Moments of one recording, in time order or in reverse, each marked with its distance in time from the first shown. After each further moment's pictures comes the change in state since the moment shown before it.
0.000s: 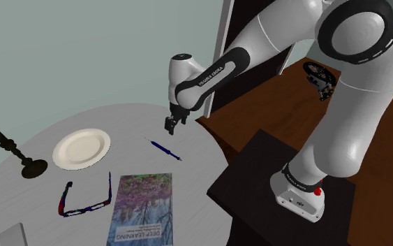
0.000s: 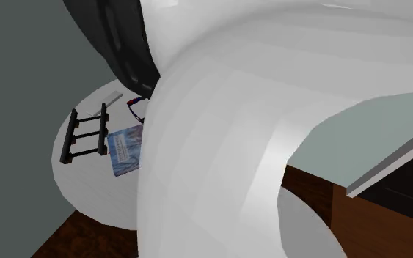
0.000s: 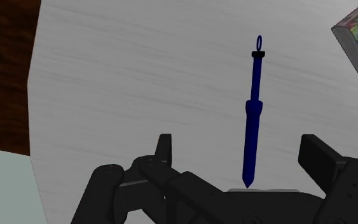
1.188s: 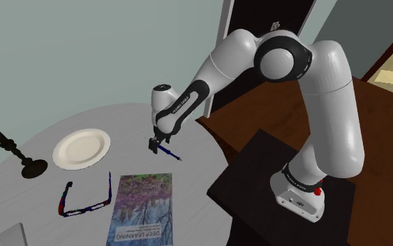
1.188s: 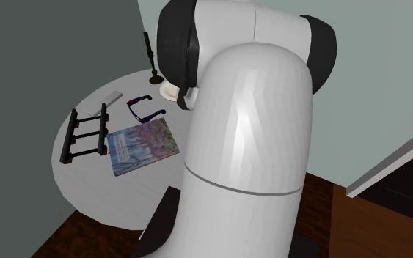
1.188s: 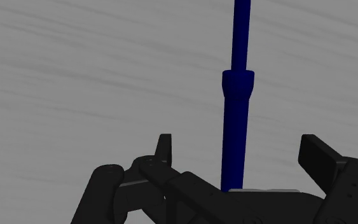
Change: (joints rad) arm 0.058 0.431 0.011 0.287 0.003 0.131 0.023
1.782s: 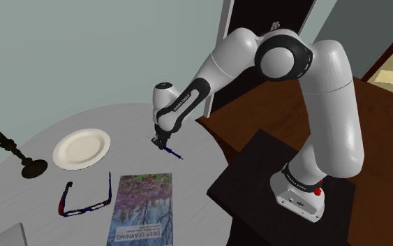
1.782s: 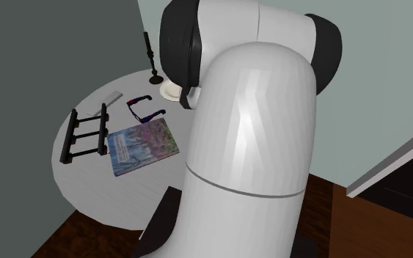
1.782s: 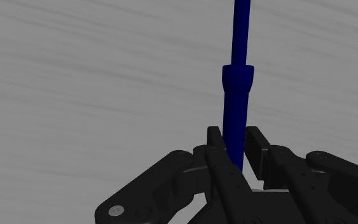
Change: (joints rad) arm -0.014 -0.006 -0.005 -0.001 0.000 -0.002 -0.011
